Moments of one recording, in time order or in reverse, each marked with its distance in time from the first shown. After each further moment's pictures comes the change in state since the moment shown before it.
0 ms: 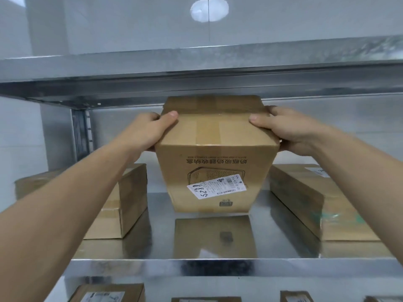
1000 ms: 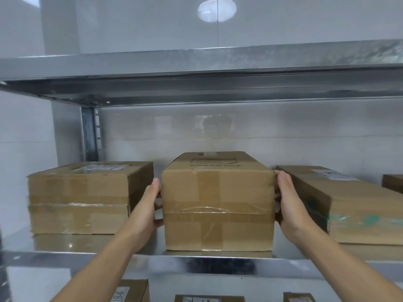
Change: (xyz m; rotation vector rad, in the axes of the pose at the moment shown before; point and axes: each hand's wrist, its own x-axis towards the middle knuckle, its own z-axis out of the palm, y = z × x) left_hand -0.096 -0.120 0.040 -0.577 0.028 -0.399; right_hand -0.053 0.139 0.064 0.441 0.171 0.079
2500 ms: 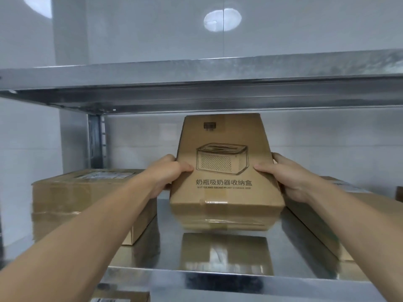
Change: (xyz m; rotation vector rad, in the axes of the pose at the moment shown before) left_hand 0.066 0.087 0.032 0.526 -0.064 -0.006; right_hand 0.062 -0.075 0.014 -0.260 -0.207 0.116
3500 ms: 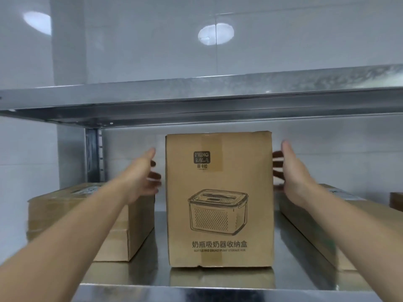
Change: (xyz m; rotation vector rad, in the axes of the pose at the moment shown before) left_hand -0.016 0.014 -0.037 -0.243 0.154 -0.056; right_hand -0.001 -0.017 -0.007 0.172 0.250 -0.060
